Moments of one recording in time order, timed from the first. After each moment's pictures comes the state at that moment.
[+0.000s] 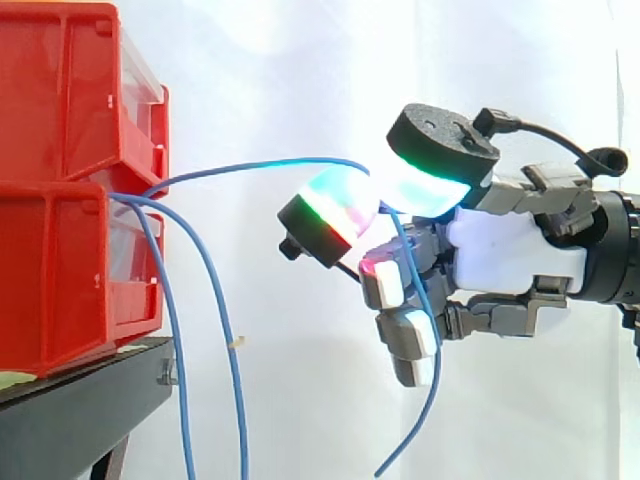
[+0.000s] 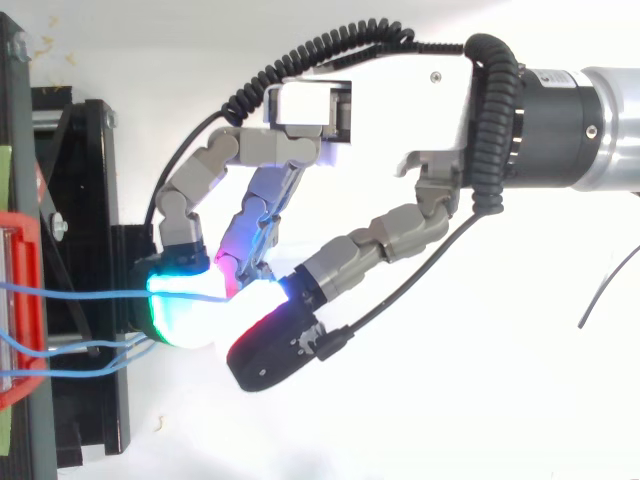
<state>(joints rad) 0.06 -2.29 -1.19 -2.71 -1.55 -0.22</state>
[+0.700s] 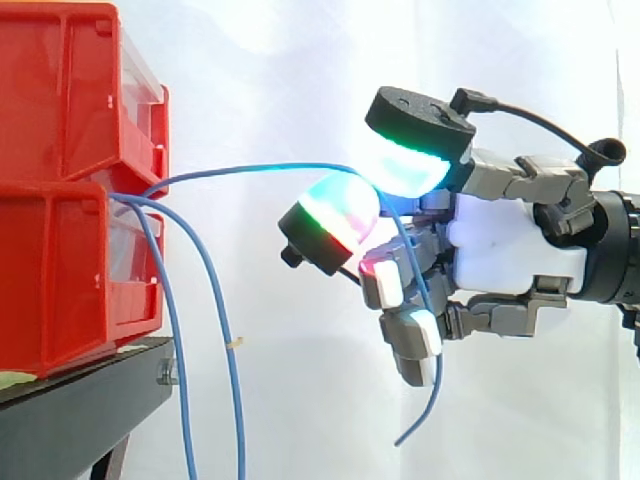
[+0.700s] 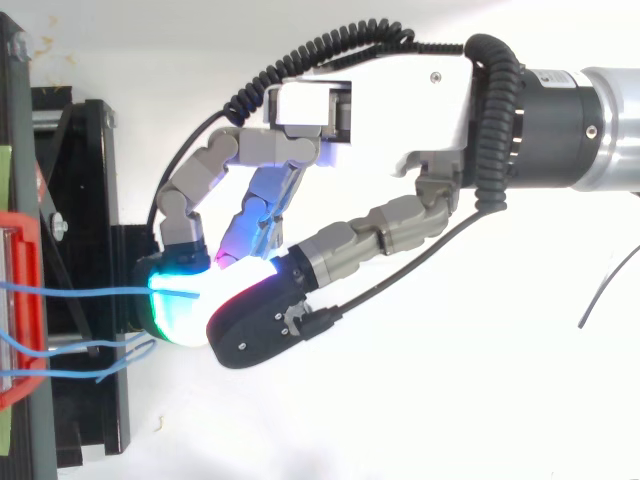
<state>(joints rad) 0.06 -2.29 -1.19 -2.71 -1.55 -0.22</state>
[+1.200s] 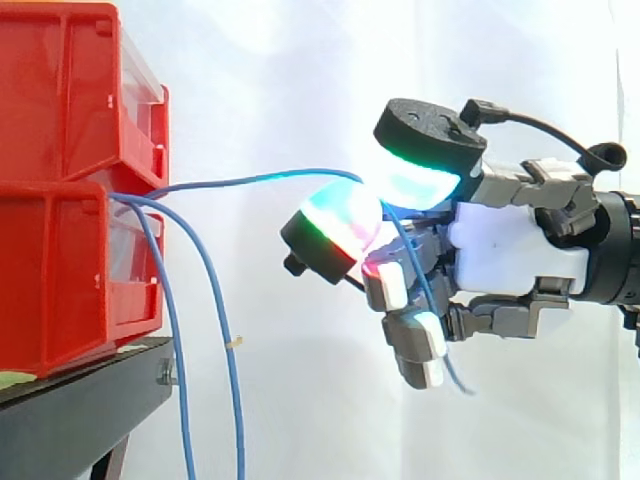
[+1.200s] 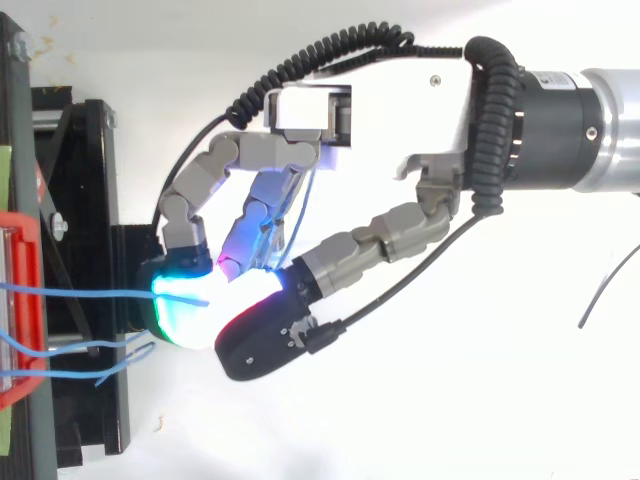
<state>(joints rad) 0.06 -2.29 -1.19 -2.71 -1.56 -0.22</state>
